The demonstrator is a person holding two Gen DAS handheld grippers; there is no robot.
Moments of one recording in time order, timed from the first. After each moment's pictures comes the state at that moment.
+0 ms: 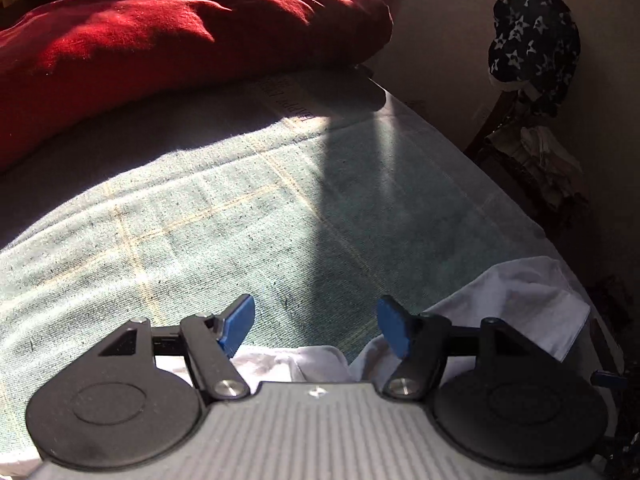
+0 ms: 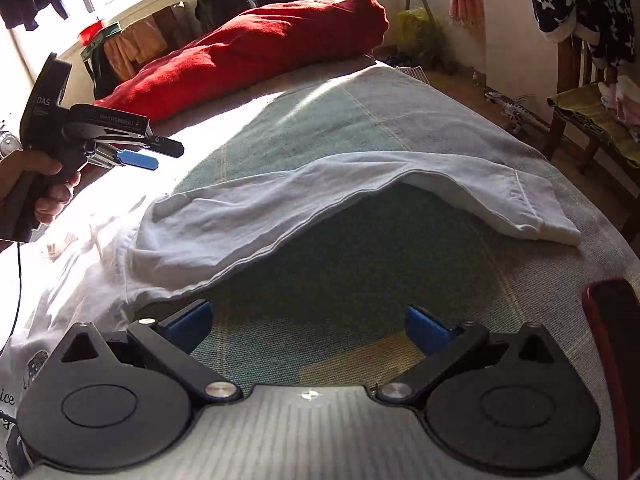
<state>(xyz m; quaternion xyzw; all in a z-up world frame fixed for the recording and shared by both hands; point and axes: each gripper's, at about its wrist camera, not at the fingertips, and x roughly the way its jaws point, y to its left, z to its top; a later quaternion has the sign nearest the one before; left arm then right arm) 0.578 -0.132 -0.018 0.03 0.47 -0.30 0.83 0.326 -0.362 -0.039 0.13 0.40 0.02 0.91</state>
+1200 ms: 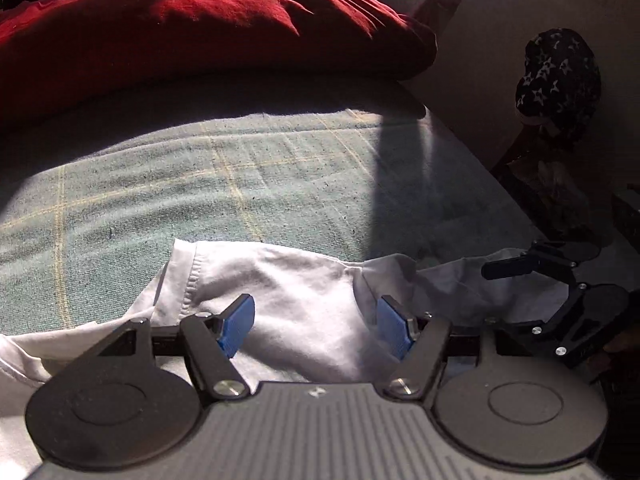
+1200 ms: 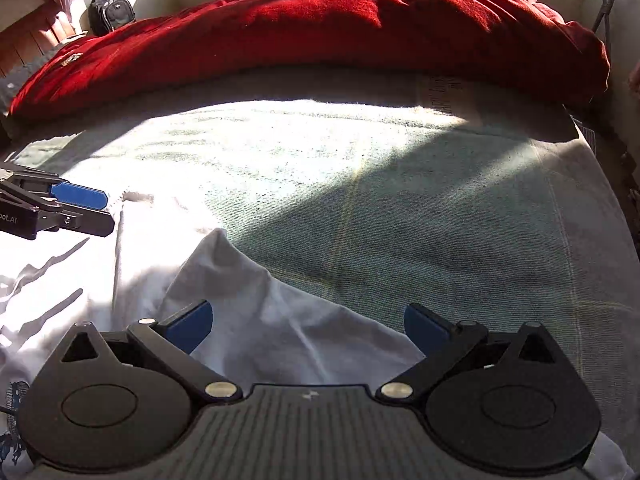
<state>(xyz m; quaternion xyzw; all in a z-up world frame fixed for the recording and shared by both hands) 0.546 -0.067 -0.029 -0.04 0.47 -0.27 0.84 0.513 -0.301 -0.046 -0.01 0.47 0.24 0.85</state>
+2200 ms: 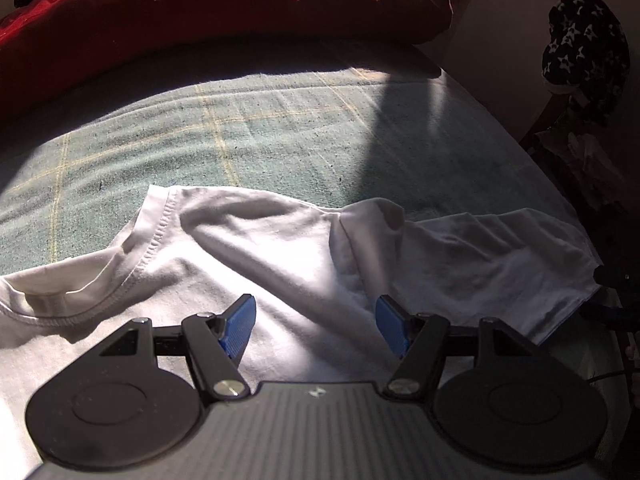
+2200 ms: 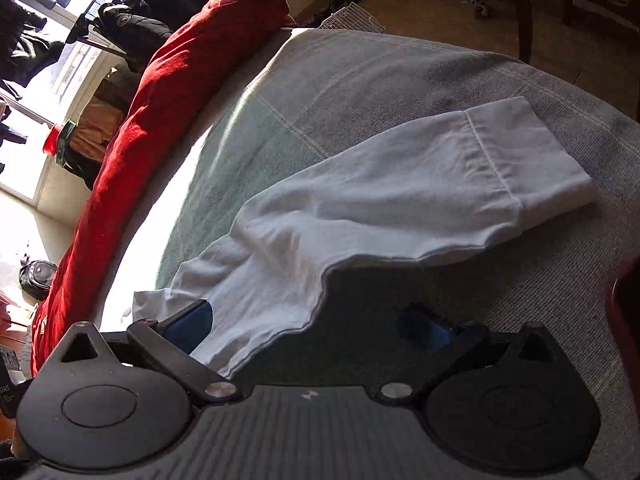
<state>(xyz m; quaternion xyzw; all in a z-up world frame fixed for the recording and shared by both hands) 0.513 -0.104 -0.037 0.00 0.50 -0.20 0.84 0.379 -0.484 -0.093 0.40 0.41 0.01 0.82</state>
